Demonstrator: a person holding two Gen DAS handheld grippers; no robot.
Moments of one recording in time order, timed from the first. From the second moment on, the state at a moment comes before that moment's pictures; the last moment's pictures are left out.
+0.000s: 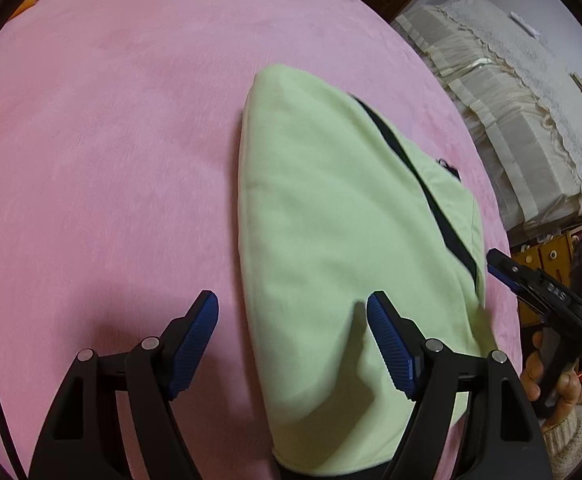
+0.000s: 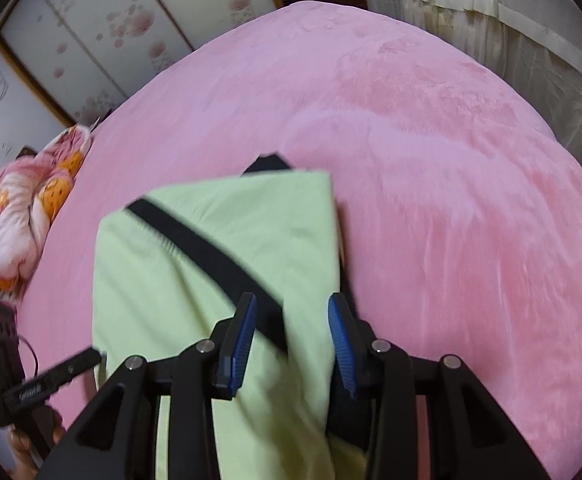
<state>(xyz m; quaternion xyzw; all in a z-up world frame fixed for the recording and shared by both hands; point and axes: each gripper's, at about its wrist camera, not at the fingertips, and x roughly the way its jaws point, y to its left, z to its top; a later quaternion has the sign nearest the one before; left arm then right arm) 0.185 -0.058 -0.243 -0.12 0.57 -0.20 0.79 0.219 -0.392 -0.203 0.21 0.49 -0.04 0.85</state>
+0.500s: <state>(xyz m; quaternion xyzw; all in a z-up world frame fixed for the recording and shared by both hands) 0.214 -0.089 -0.252 -0.13 0.56 -0.20 0.80 0.246 -0.405 -0.227 0.20 0.51 -0.08 0.83</state>
